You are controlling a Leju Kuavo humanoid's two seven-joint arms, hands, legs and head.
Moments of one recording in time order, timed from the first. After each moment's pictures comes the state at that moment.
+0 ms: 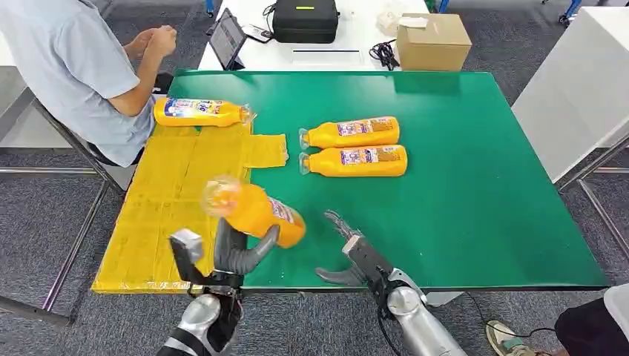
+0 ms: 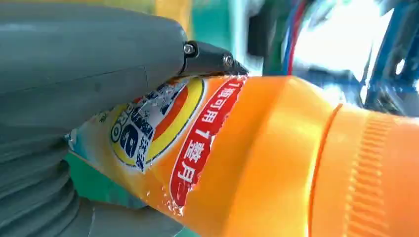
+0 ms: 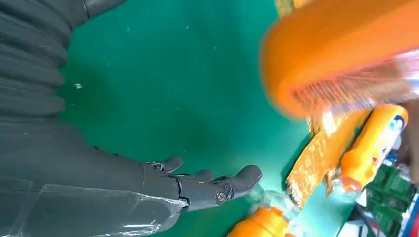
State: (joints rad) left arm -0.20 -0.22 -0.41 -1.13 0.07 0.35 -0.57; right arm -0.24 0.02 0.37 -0.95 0.20 0.16 -0.57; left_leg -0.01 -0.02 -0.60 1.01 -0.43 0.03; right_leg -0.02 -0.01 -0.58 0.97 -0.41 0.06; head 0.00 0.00
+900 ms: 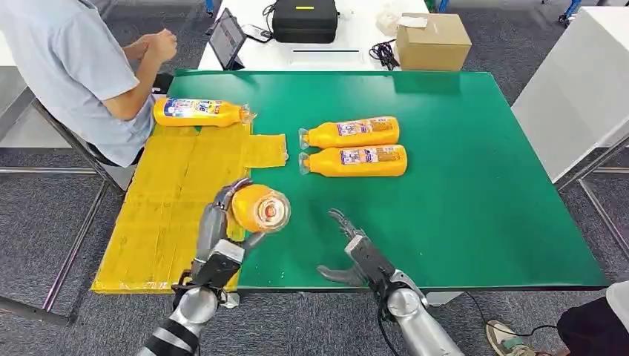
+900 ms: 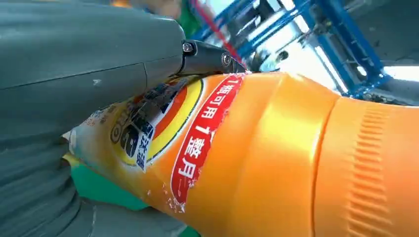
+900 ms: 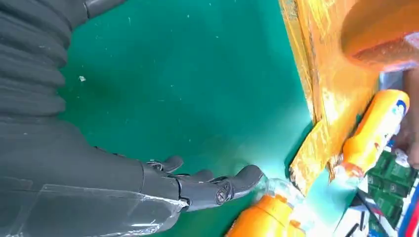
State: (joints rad) left arm -0.24 -0.14 -0.40 -1.14 -0.44 0.61 -0.51; right arm -0.23 0.04 0.33 -0.95 0.22 0.15 -0.58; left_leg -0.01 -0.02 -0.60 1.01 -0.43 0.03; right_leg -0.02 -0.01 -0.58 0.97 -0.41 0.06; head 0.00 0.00
